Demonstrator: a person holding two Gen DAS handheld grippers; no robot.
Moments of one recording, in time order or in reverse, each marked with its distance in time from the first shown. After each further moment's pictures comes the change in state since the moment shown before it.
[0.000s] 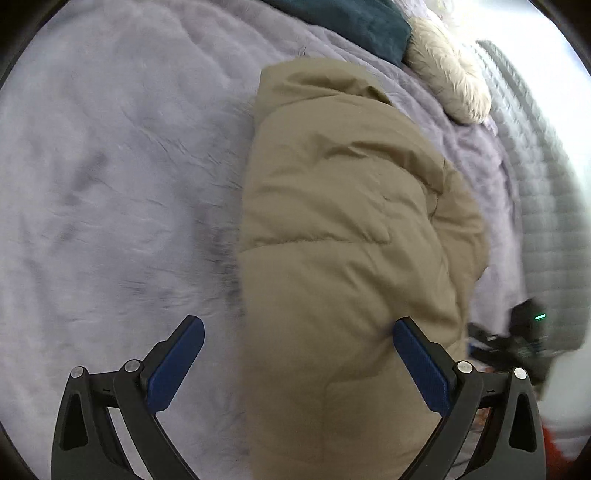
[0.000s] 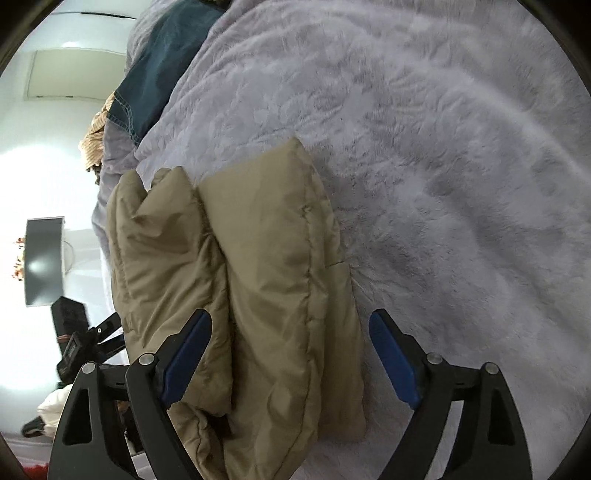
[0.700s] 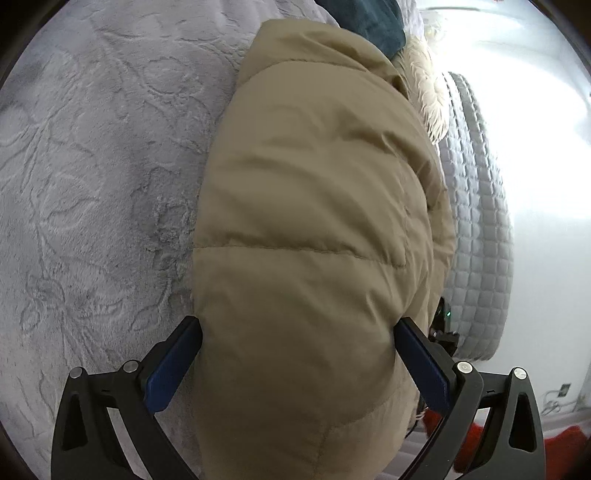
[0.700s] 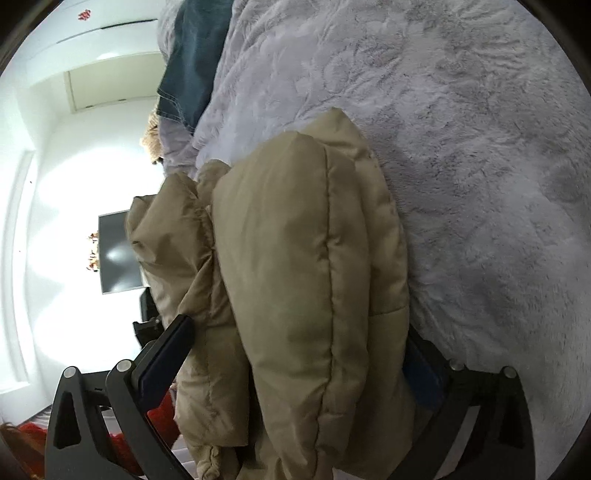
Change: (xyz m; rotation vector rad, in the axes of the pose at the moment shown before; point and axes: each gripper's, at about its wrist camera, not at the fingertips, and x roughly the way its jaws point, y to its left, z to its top) left arm 0.043 0.039 0.005 -0.092 0.071 -0.362; right arm 0.060 -0.008 0.026 0.017 0.112 0.353
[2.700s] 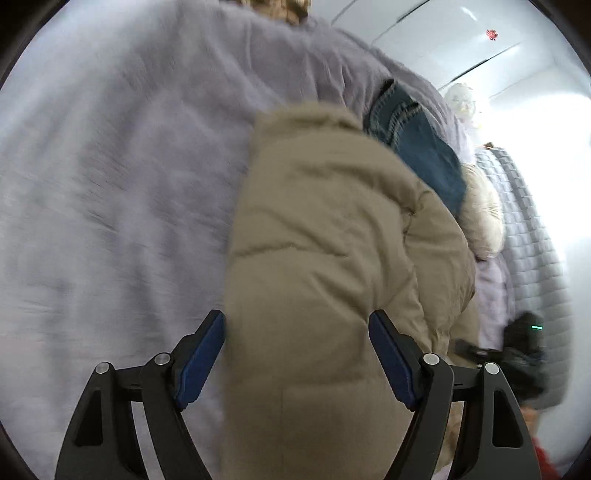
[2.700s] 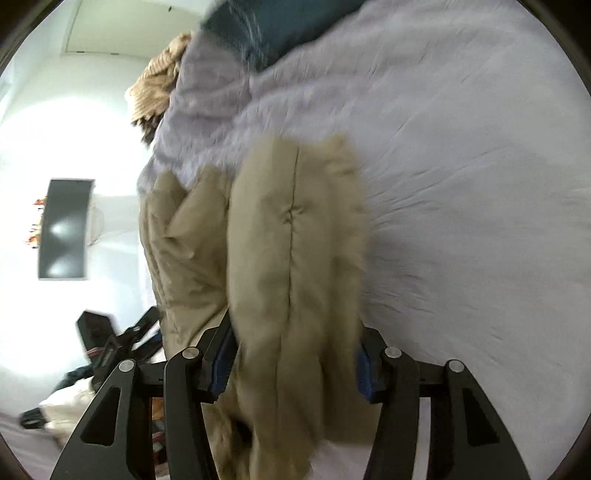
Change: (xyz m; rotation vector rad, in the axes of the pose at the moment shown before) left arm -0.308 0.084 0.133 0.101 -0.434 0.383; right arm 0.276 0.291 0.017 -0.179 -0.091 -0.295
